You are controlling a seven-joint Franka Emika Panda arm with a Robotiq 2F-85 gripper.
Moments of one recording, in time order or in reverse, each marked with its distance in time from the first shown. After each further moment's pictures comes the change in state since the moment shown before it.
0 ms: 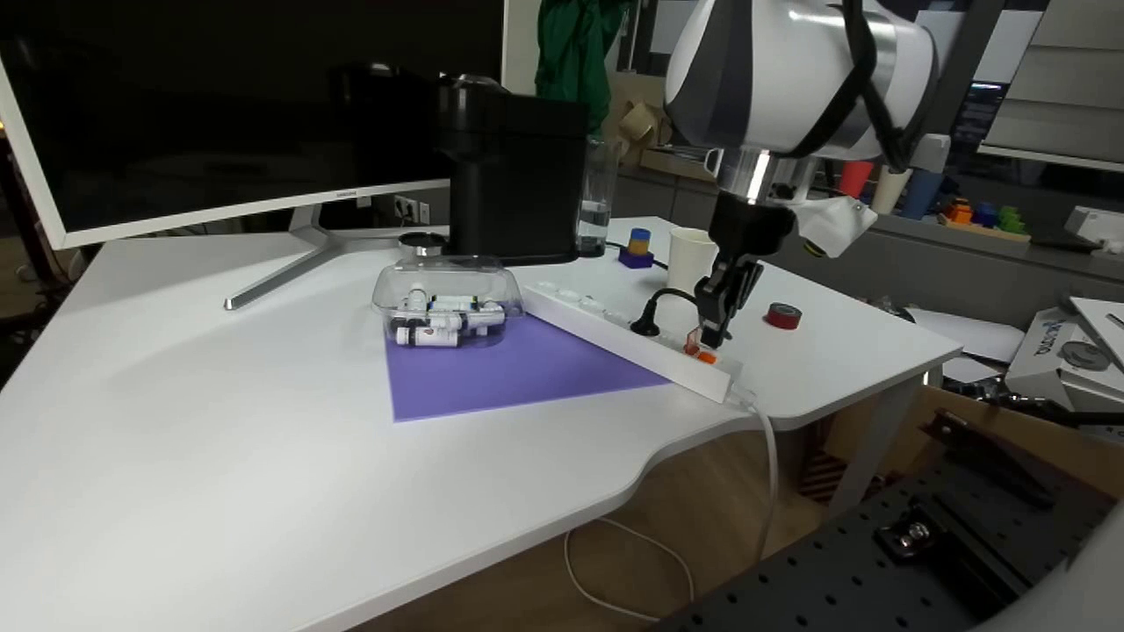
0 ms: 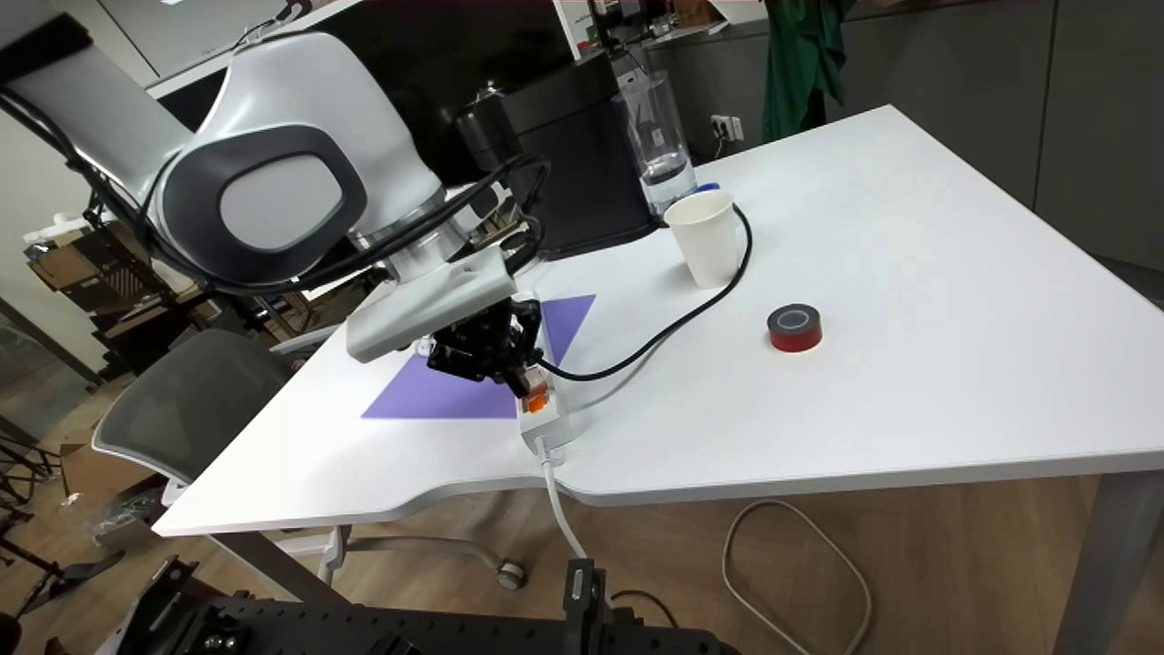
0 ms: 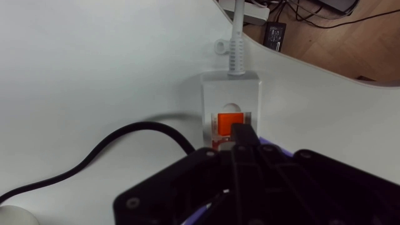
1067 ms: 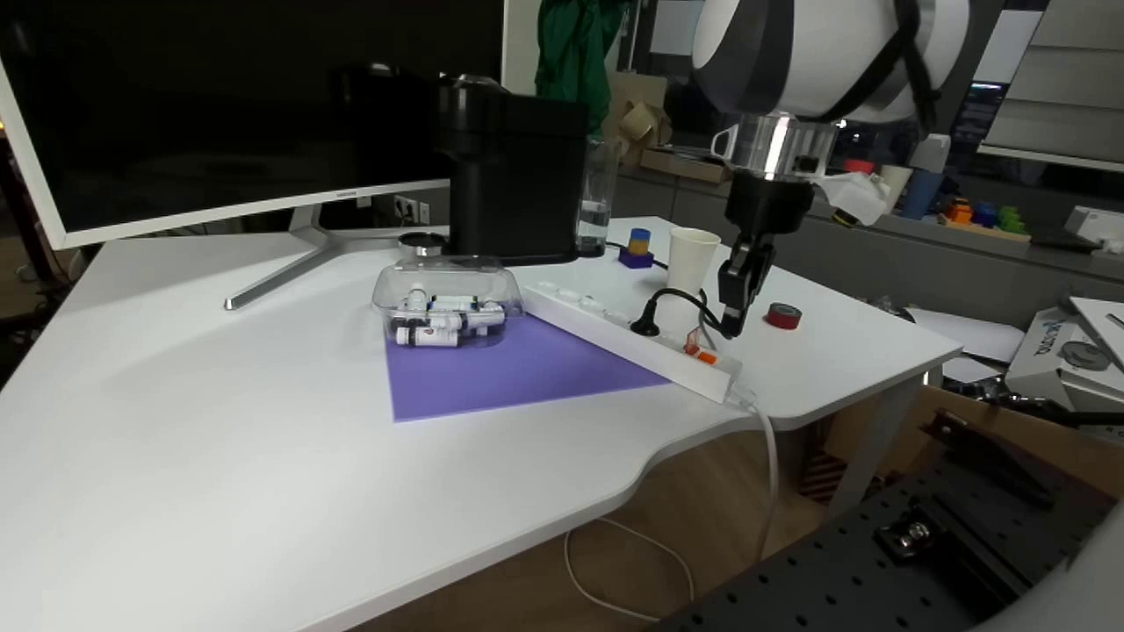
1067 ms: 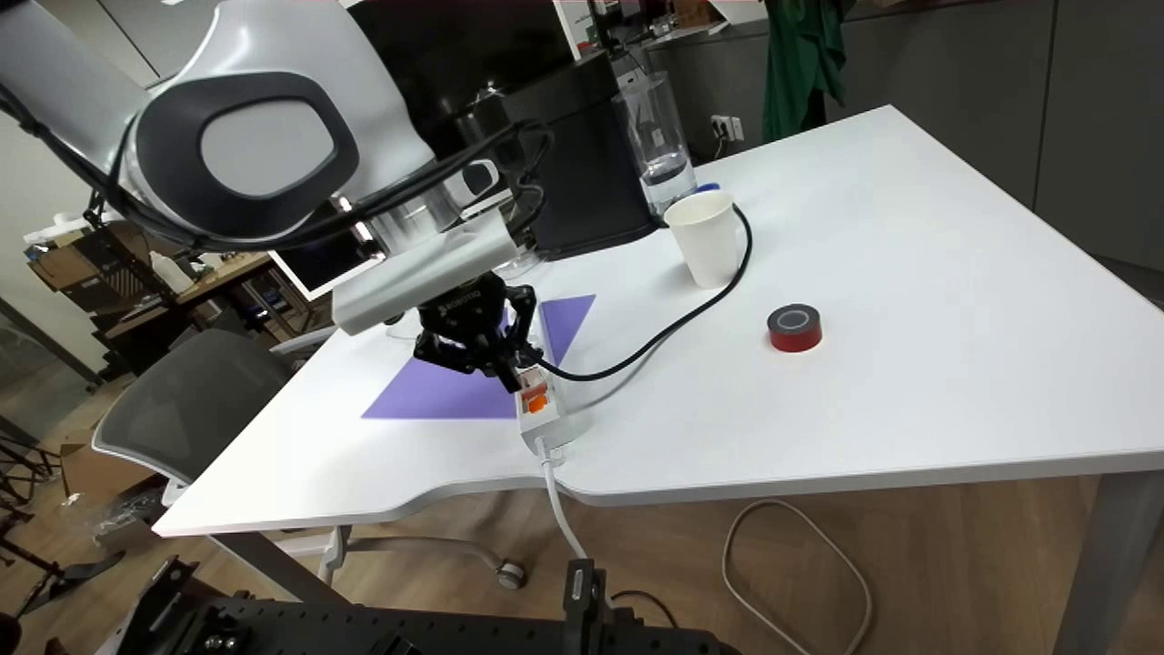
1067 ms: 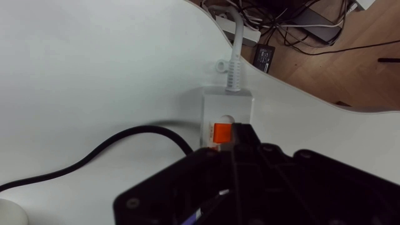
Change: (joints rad) arm 0.046 -0.092 -0.100 -0.001 -0.139 -0.152 -0.012
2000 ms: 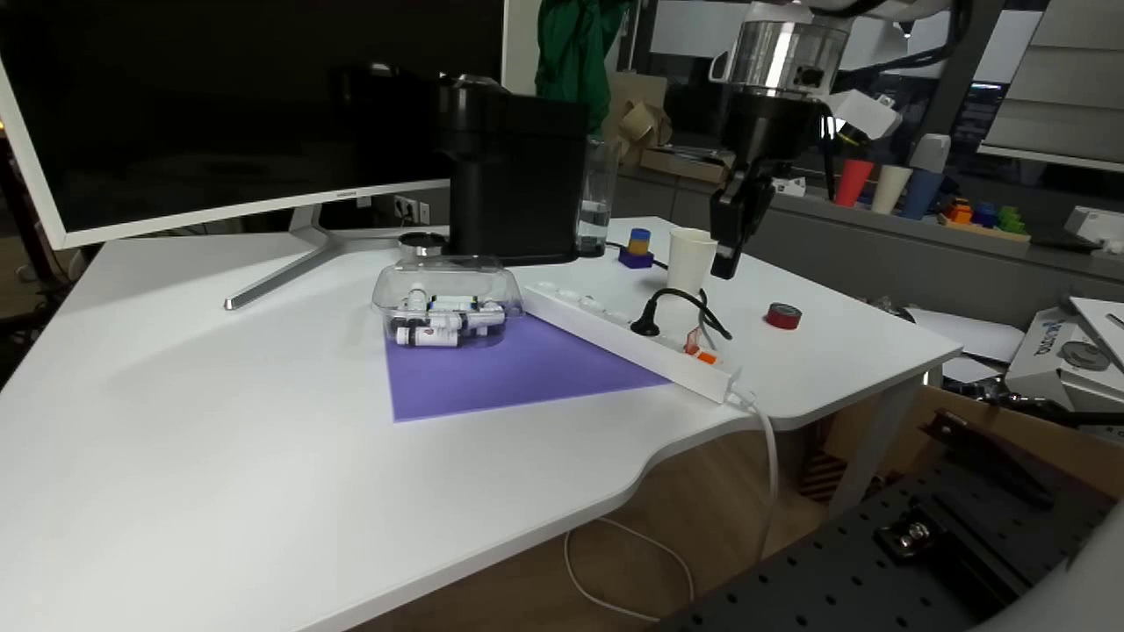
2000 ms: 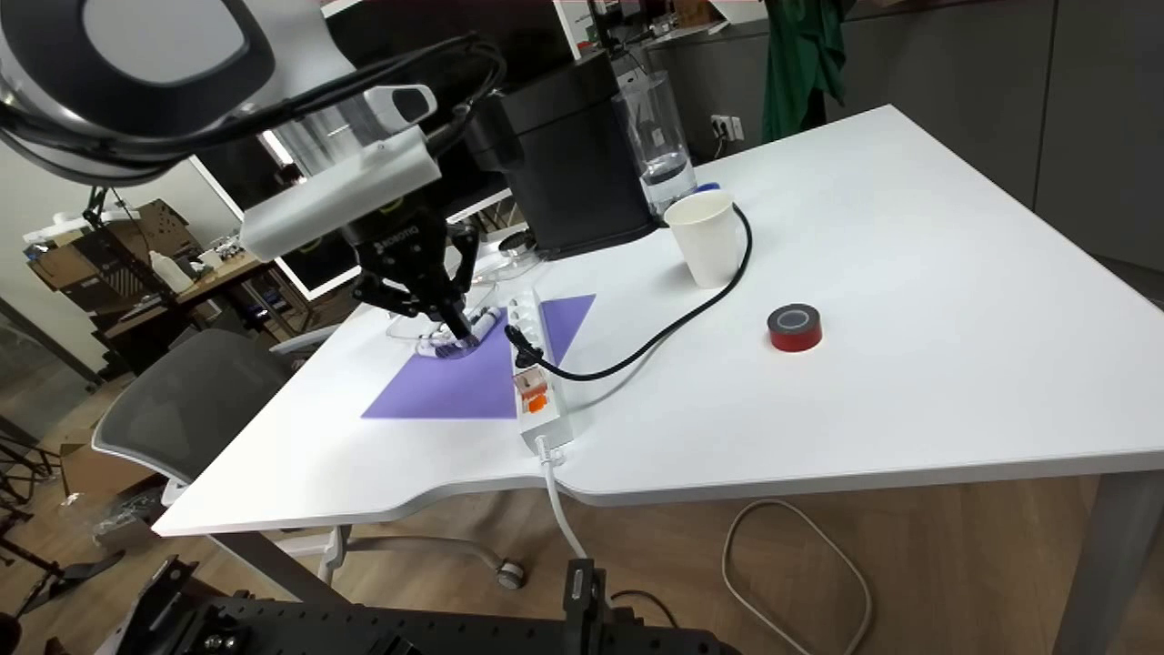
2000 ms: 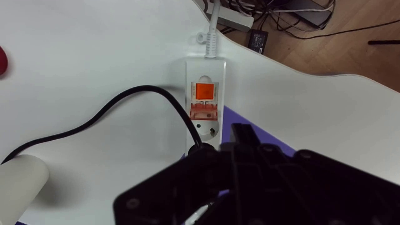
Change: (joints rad) arm 0.065 -0.244 -0.030 -0.027 -0.099 -0.177 0.146
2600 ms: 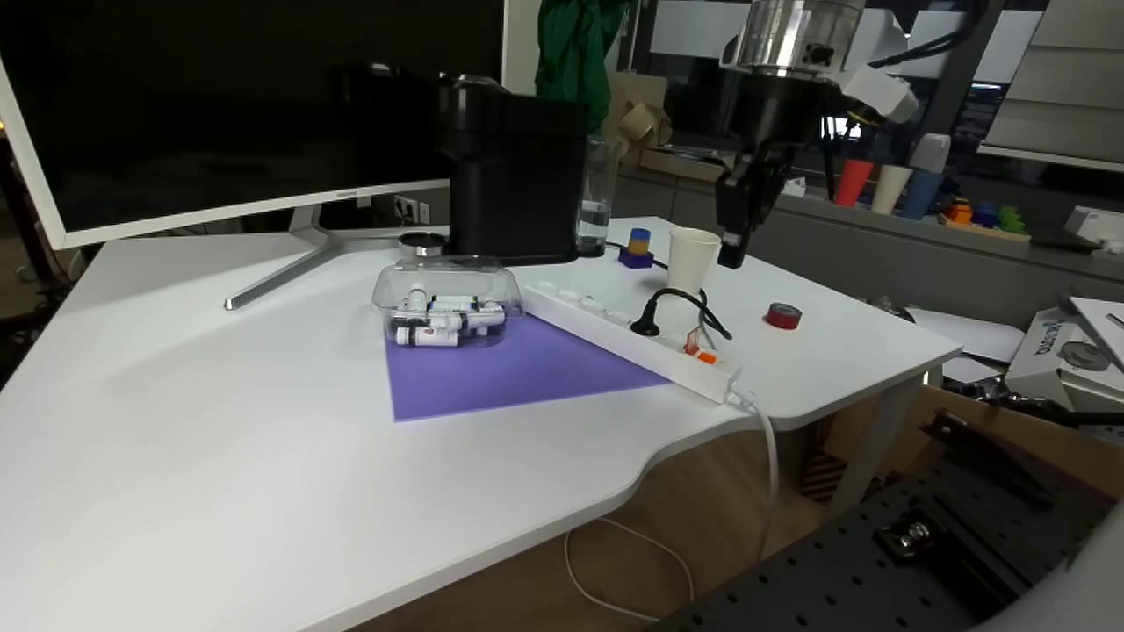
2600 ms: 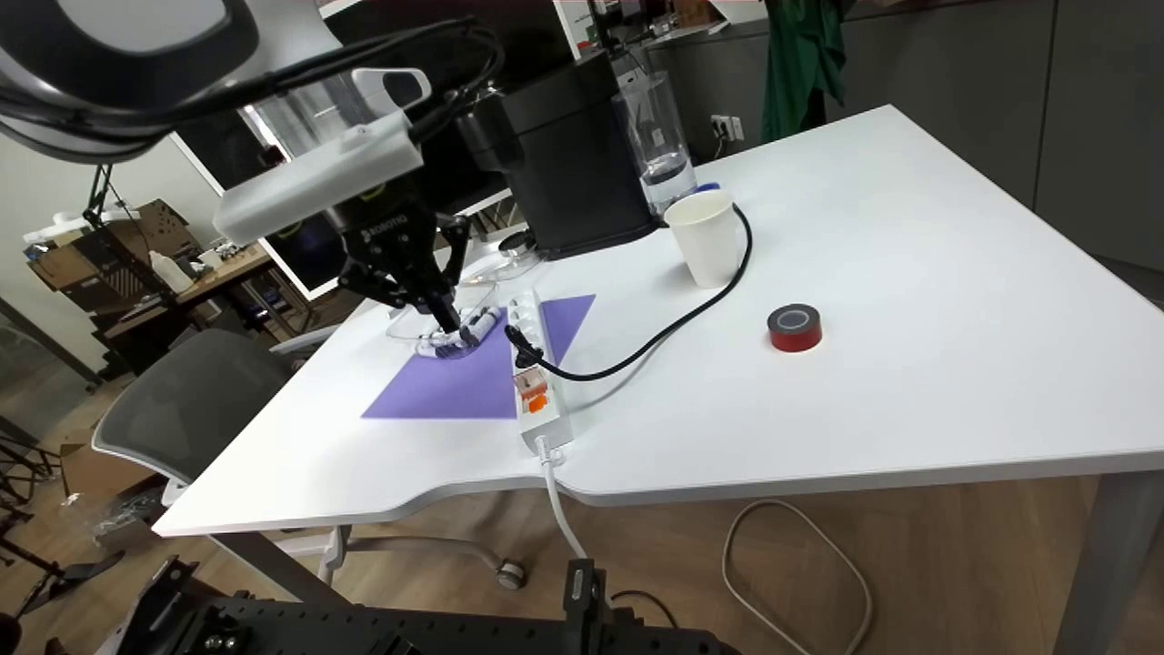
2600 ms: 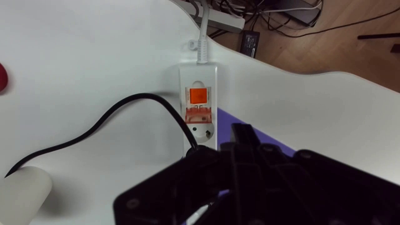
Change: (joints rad) arm 0.004 -0.052 -0.017 0.003 0.003 -0.078 0.037
